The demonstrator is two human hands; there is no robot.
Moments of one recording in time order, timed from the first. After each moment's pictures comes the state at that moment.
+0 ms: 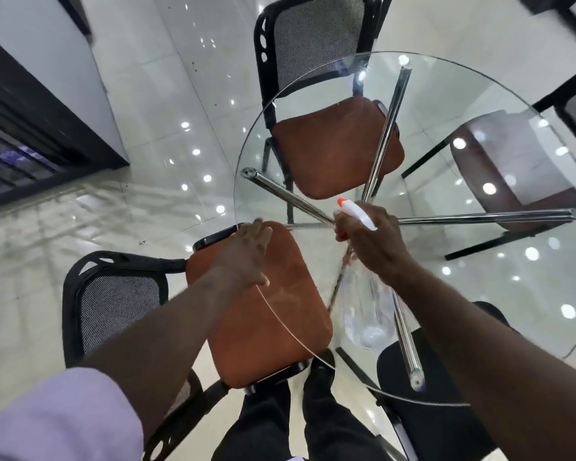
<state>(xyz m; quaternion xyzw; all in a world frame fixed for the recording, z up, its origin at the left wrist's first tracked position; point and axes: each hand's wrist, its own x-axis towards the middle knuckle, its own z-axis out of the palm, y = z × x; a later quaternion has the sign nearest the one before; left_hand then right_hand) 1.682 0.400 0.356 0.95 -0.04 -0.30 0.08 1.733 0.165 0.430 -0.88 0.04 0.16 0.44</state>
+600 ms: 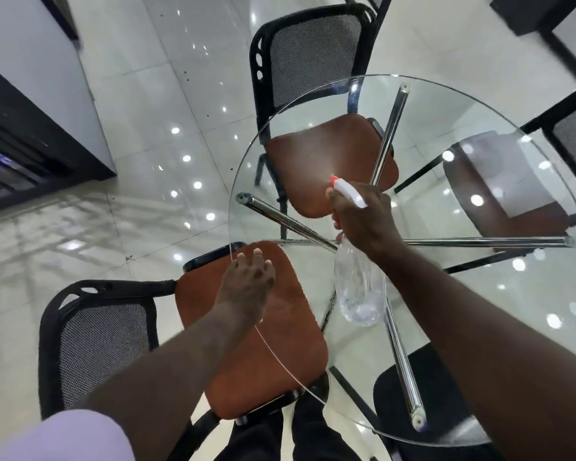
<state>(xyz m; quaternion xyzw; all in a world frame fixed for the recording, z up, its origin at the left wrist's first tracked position) 1.691 0.388 0.335 0.96 -0.08 -0.26 -0.02 1.816 0.202 0.437 -0.89 0.05 0.12 0.44</state>
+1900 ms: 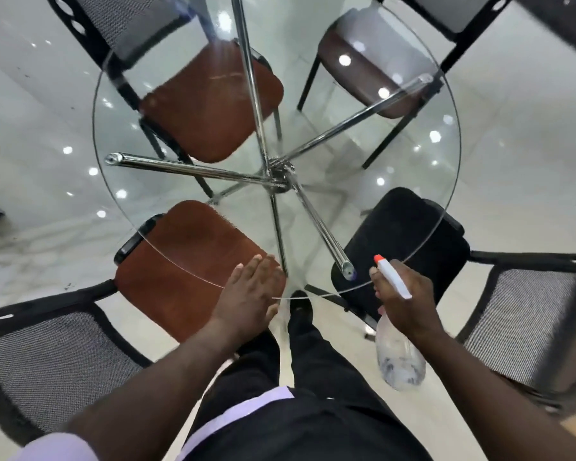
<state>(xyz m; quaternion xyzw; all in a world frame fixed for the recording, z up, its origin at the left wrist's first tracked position) 1.538 0.267 0.308 0.92 -0.32 -0.24 0.05 1.460 -0.021 0.379 -0.90 0.26 0.04 0.35</state>
